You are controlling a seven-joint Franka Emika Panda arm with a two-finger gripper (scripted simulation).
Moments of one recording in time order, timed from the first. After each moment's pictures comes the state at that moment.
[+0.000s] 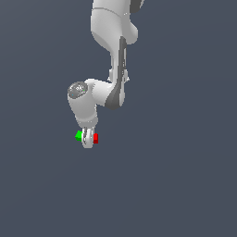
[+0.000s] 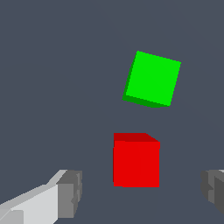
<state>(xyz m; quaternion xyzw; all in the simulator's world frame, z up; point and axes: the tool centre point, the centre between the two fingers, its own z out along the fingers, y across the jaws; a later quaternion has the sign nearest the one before) -0.021 -0.135 0.071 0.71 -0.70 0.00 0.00</state>
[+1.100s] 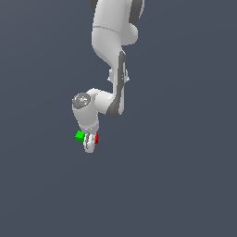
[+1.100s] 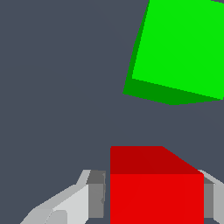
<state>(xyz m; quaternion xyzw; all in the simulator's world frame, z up) -0.023 -0.135 0.020 0.70 -0.71 0.00 0.00</state>
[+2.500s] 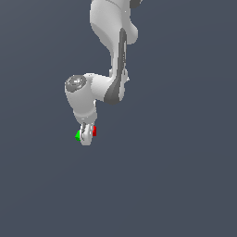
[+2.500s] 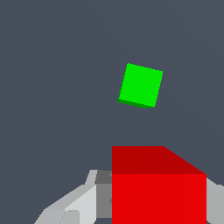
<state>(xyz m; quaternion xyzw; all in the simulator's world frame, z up) -0.024 -0.135 0.095 0.70 -0.71 0.00 0.00</state>
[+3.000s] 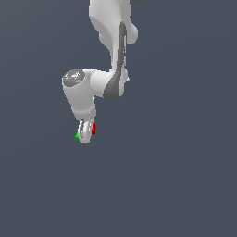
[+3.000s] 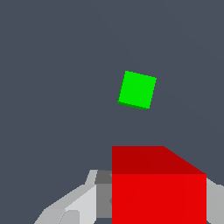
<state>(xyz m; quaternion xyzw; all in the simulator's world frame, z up) -0.024 -0.136 0.114 0.70 -0.71 0.00 0.00</state>
